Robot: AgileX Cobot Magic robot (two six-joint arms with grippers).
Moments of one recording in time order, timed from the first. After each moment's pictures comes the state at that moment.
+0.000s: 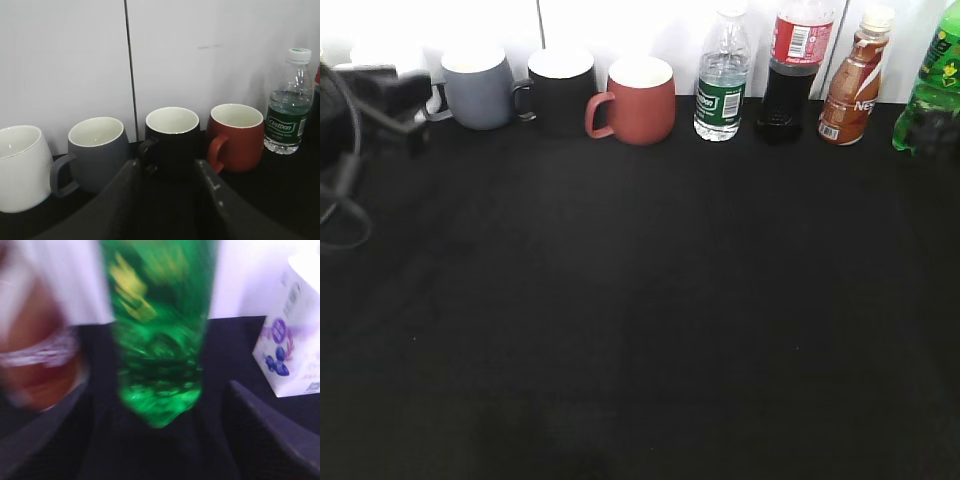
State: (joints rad) left arm -0.39 1.32 -0.53 -0.06 -0.53 0.05; right arm -0.04 1.88 -0.80 0.12 -0.69 -0.07
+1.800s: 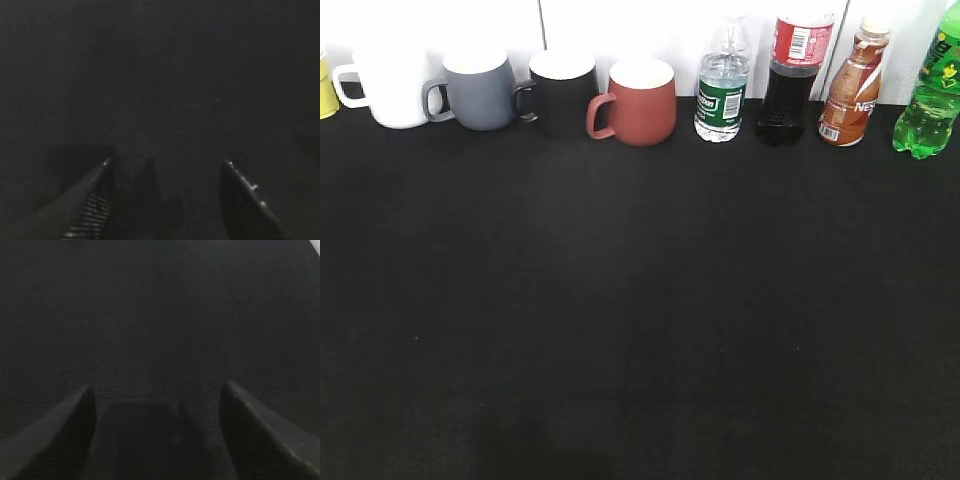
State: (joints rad) left arm -0.39 0.27 -0.54 0.14 1.06 -0.17; right arm -0.04 0.04 -0.49 0.00 1.04 0.03
